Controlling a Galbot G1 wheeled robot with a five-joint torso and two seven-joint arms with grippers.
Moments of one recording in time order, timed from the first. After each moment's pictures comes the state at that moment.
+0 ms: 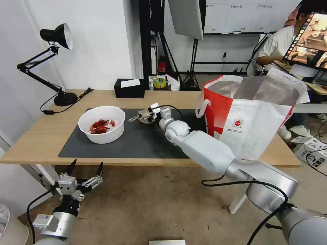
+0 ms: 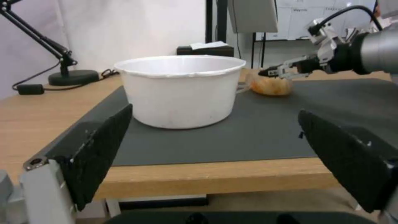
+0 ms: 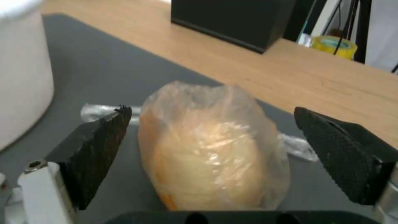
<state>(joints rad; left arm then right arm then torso) 1.80 -1.10 -0.66 -2.12 -0.41 -0.26 -0.06 -0.12 1.42 -0.60 0.94 0.80 -0.17 0.13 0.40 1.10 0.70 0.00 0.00</state>
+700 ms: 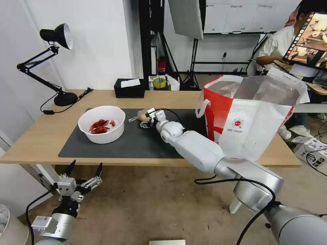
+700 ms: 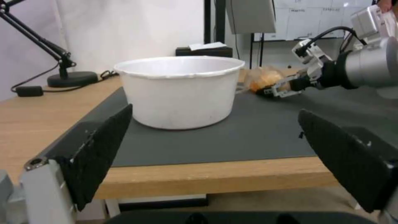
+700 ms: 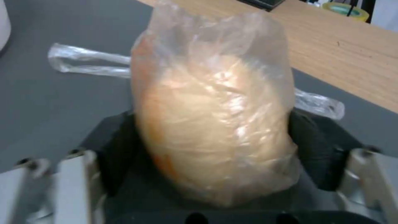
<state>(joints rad) 1.80 -1.09 -0.67 -2.11 -0.42 -0.27 -0.05 -0.12 1.48 -0.59 0.82 0.75 -0.23 0.10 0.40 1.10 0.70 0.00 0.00</state>
